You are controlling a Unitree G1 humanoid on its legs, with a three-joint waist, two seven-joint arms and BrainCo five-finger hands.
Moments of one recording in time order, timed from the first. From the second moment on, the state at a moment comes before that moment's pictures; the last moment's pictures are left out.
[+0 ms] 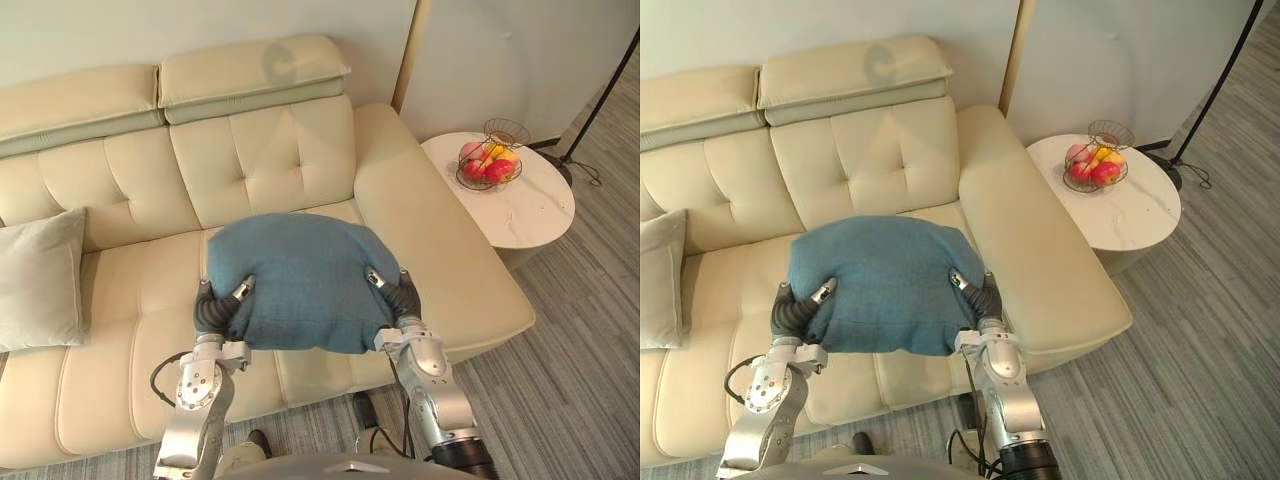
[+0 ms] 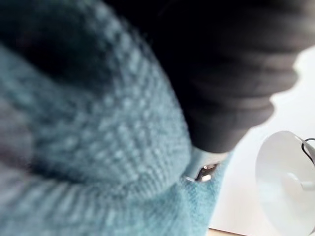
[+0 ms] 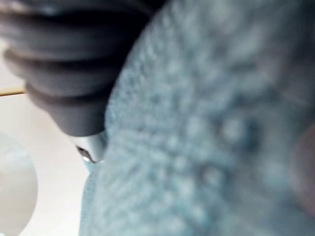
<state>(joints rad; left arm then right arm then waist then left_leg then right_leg) 0.19 0.04 -0.13 -0.16 -0.23 -0.02 0.25 0.00 -0.07 0.16 0.08 0.19 -0.02 -0.12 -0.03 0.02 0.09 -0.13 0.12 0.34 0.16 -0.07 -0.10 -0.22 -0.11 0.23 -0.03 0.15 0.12</state>
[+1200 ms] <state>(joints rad) -1.33 0.23 -0.04 0.38 -0.15 -0.04 0.65 -1.28 -0.12 -0.05 0.18 -0.16 0.00 -0.71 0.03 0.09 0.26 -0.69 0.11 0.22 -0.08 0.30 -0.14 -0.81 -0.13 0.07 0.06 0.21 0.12</state>
